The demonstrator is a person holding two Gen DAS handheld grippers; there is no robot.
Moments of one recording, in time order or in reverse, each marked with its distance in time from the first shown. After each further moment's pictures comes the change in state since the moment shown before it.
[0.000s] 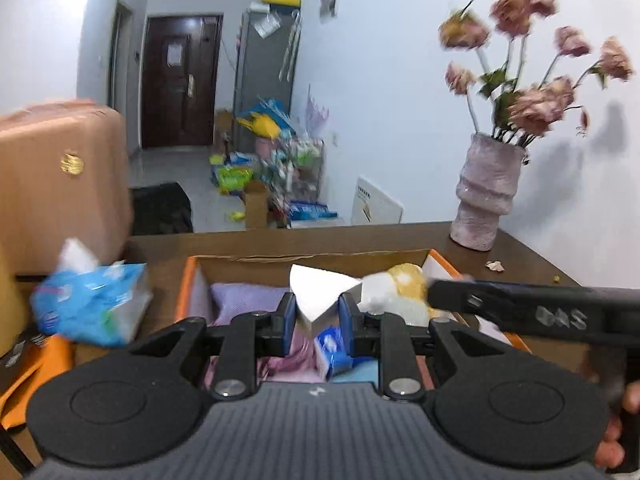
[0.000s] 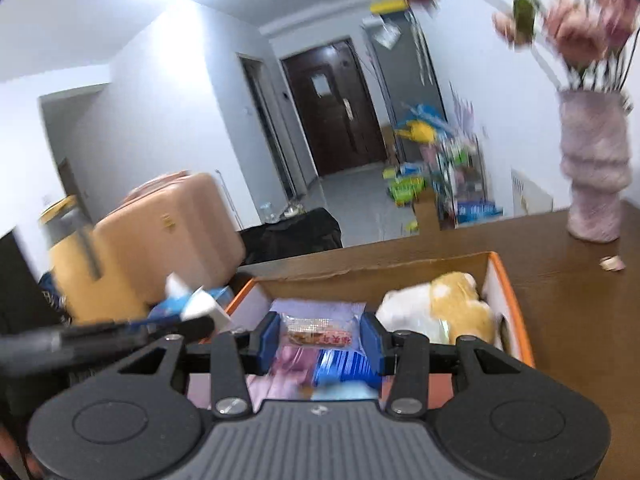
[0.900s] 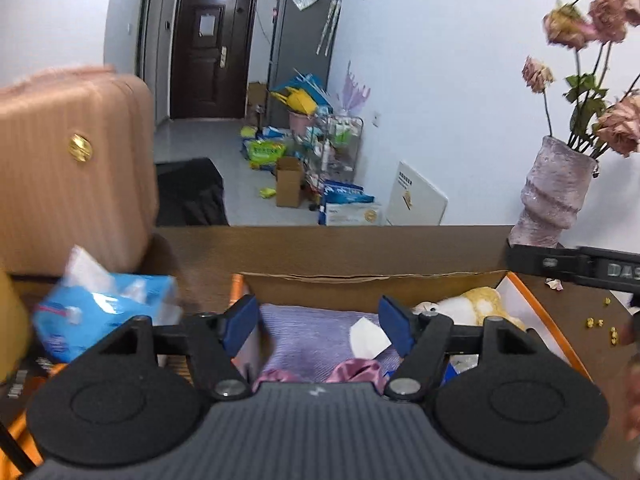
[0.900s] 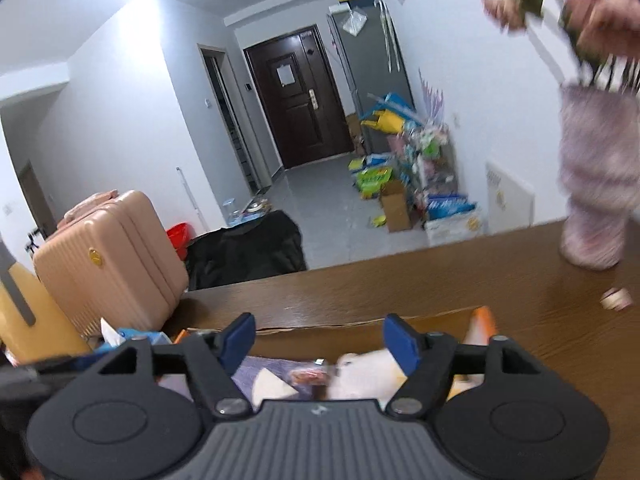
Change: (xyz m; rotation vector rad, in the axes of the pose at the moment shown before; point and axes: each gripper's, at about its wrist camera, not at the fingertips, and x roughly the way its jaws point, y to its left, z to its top) left arm 0.041 0.059 0.030 -0.049 0.051 0.092; right arm 0.057 -0.022 0.054 -0.014 0.010 -0.119
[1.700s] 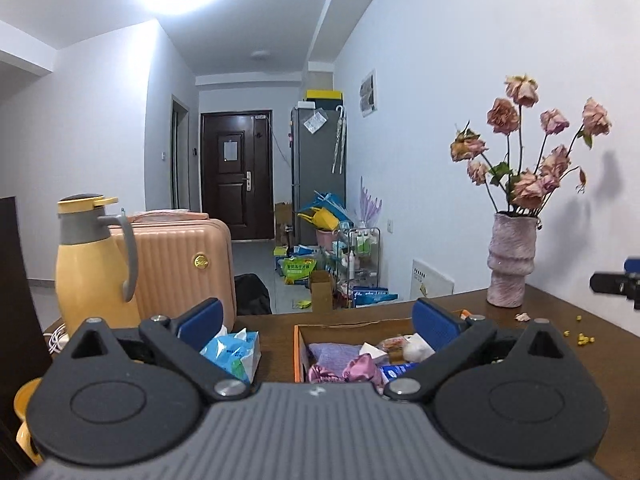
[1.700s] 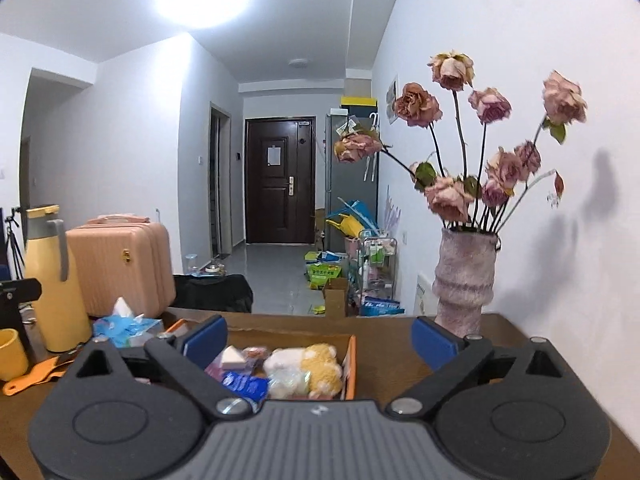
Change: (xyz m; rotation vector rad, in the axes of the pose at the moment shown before) left arm -0.243 -0.043 -0.080 0.096 -0.378 0.107; right arm -0.254 0.018 -0.085 -0.215 -0.284 -0.152
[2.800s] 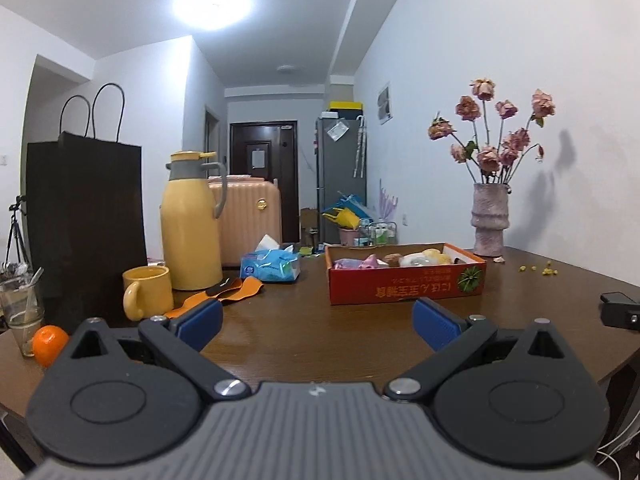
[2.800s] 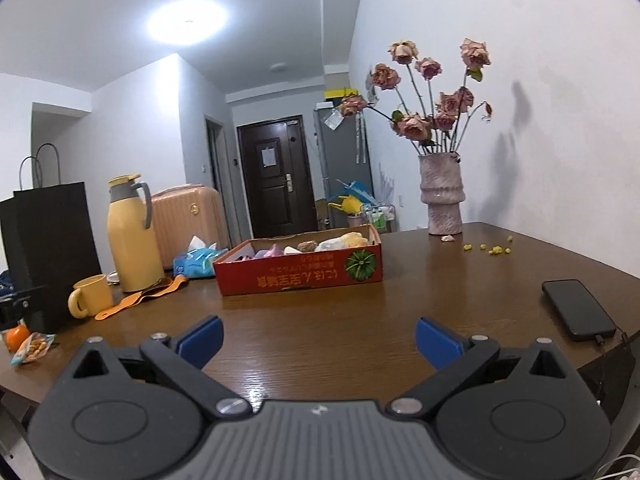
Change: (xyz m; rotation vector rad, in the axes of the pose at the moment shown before) left arm -0.260 0.004 -0.155 0.005 -0.041 0.071; right arm -0.247 0.074 -0.193 0.131 -0.006 0.010
